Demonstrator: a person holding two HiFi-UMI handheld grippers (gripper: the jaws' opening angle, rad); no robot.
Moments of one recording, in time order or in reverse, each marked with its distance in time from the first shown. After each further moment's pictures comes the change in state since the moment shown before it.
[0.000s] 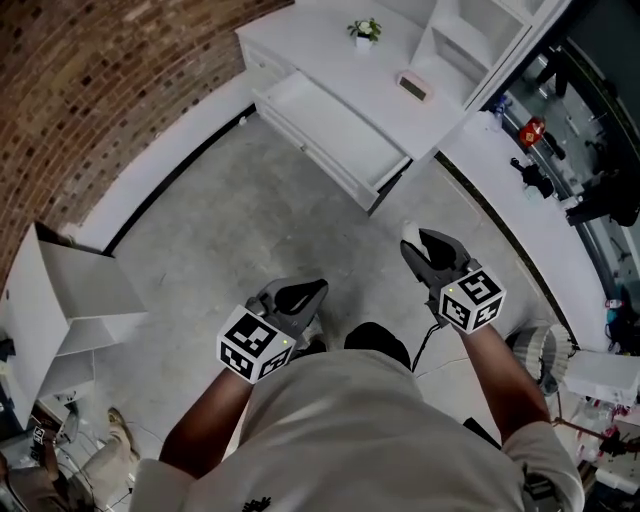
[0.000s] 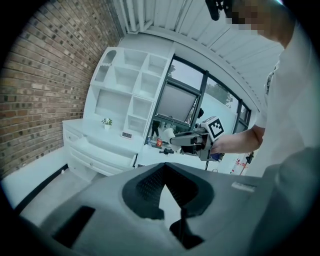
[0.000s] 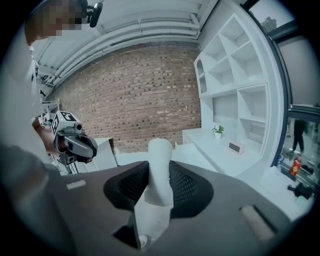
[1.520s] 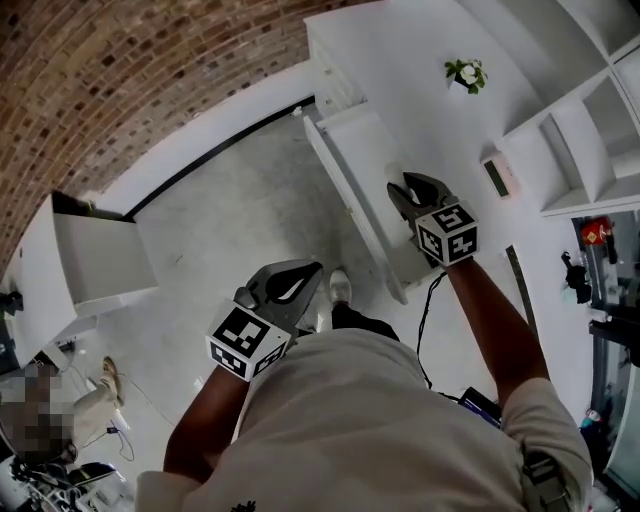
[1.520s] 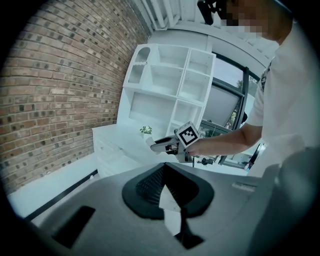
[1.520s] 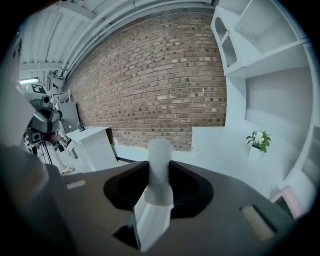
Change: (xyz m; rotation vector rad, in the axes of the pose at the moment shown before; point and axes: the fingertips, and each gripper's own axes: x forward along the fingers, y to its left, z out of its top) left arm 0.092 0.296 0.138 -0.116 -0.008 0.331; right arm 0.407 -0.208 0.113 -0.142 0.146 0.231
